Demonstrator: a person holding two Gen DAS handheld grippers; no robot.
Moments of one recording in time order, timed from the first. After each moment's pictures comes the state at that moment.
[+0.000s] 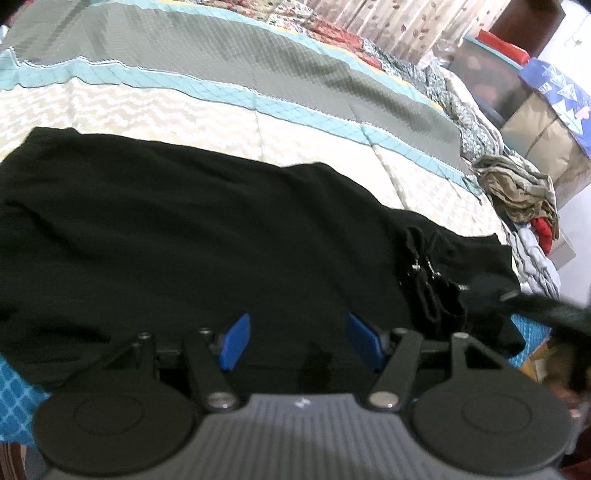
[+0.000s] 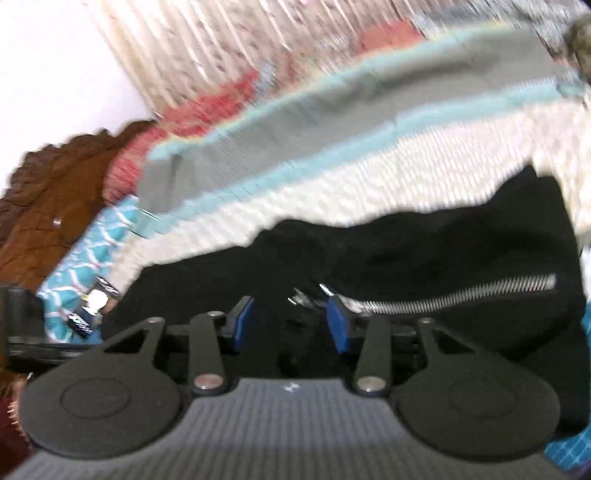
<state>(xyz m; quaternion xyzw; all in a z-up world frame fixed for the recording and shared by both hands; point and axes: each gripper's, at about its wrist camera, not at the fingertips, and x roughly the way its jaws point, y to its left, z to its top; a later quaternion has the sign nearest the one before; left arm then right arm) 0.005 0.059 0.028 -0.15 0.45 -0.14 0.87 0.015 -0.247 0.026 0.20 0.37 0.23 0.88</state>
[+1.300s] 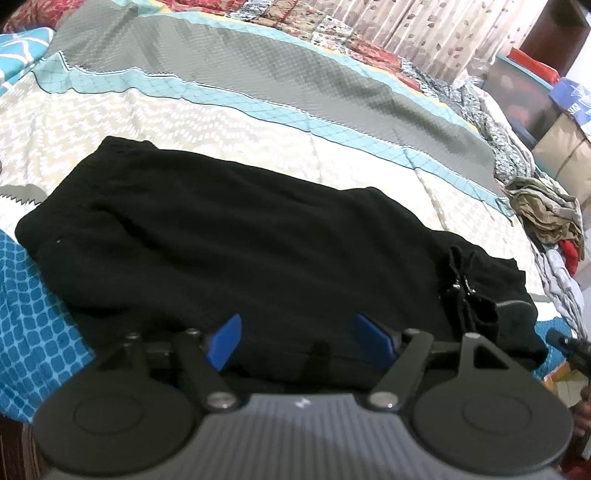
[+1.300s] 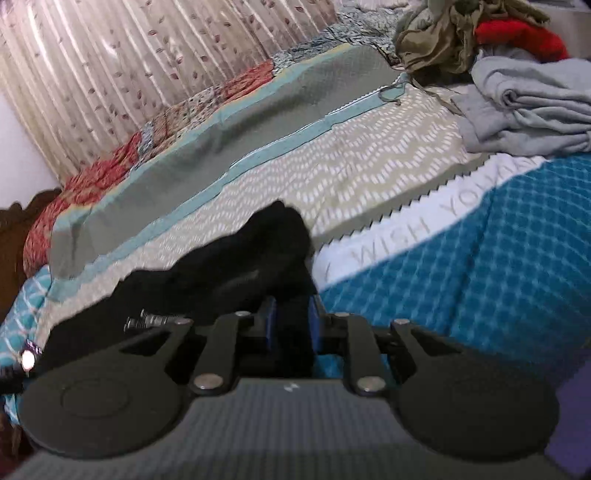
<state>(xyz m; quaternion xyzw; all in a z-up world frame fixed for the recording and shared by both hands) -0.011 0.097 0.043 -0.14 0.45 -0.08 0.88 -0.044 -0.403 0.003 0.24 0.33 0.07 0.91</state>
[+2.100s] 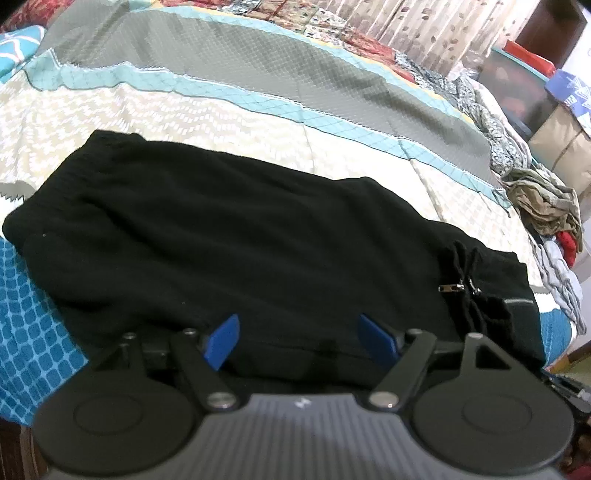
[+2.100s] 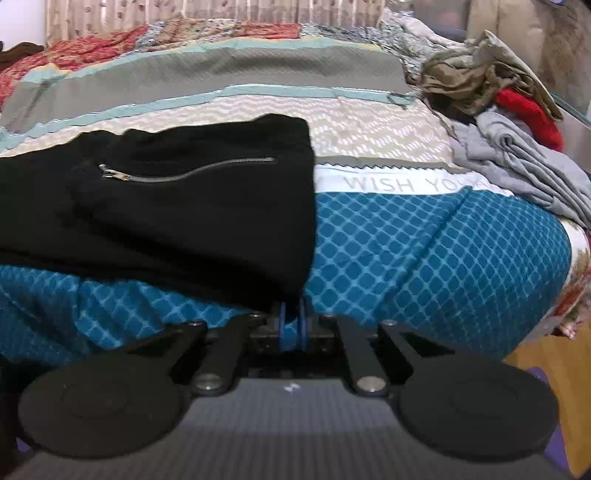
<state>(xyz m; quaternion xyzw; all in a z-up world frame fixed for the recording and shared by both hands) -0.005 0.096 0.038 -0.14 0.45 -0.10 0.88 -0.079 -0.355 -0.027 0.00 0.37 0.02 0.93</state>
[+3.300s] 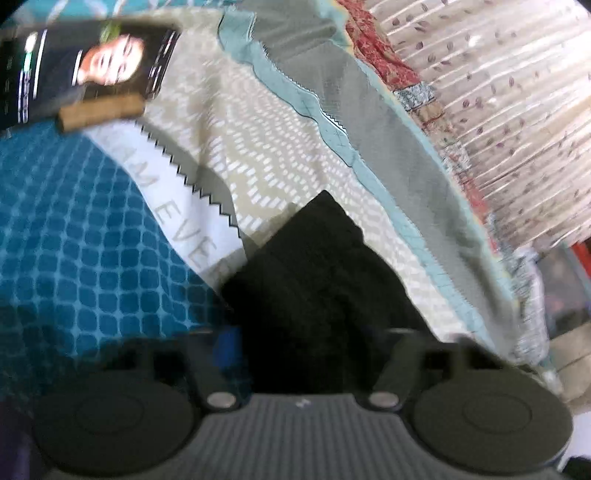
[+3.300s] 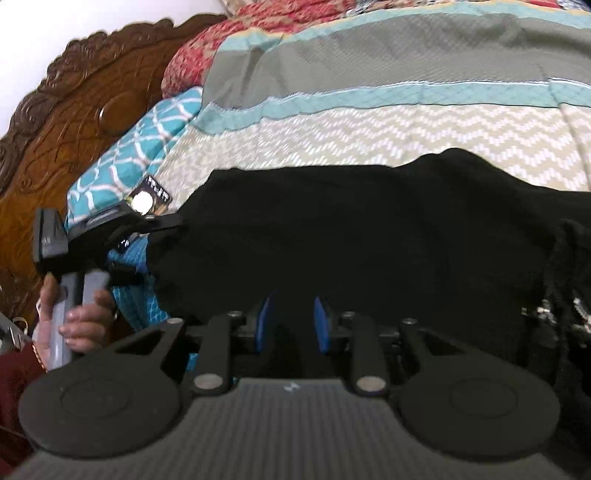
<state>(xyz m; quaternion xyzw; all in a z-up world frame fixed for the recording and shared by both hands) 0.008 0.270 -0.004 -0.38 0.36 0.04 0.85 0.034 -0.101 0.033 0.09 0.44 0.37 0.82</state>
